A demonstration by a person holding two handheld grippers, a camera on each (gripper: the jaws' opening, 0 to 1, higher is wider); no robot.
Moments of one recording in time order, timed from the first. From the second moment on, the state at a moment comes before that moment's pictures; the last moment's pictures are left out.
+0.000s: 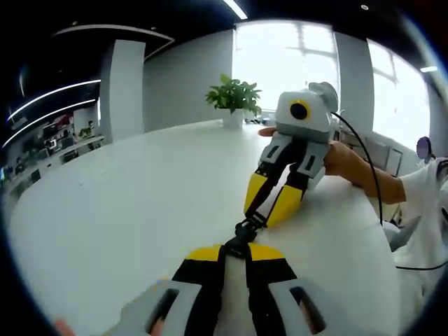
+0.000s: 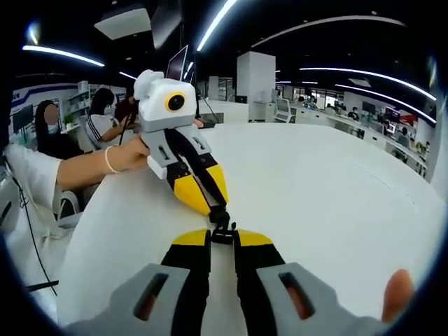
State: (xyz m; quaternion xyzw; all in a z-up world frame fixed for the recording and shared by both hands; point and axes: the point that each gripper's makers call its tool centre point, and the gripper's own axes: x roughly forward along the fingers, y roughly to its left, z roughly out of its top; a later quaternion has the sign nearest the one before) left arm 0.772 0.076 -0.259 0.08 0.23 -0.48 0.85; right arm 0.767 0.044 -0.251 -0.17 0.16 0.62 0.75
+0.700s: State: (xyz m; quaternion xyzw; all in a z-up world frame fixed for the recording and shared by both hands) left arm 0.772 0.075 -0.259 0.09 0.22 -0.48 0.84; right arm 0.765 0.046 -0.257 -0.18 0.17 0.62 0.75
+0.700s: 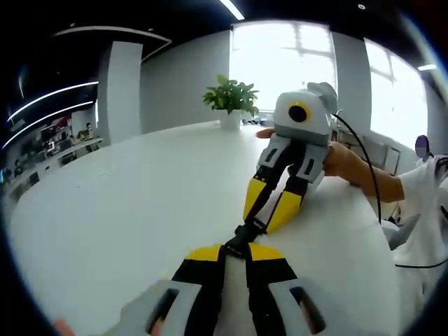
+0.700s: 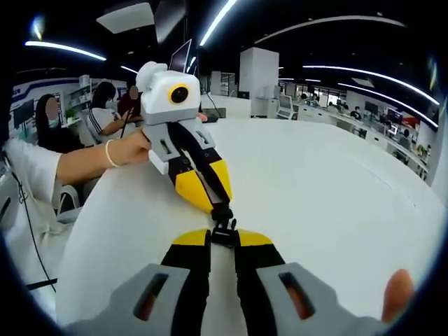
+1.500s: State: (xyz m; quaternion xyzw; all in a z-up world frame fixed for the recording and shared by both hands) left arm 0.764 0.064 -0.258 0.10 0.21 -0.51 0.83; right arm 0.772 0.042 -0.252 -0.17 0.16 0.61 0.75
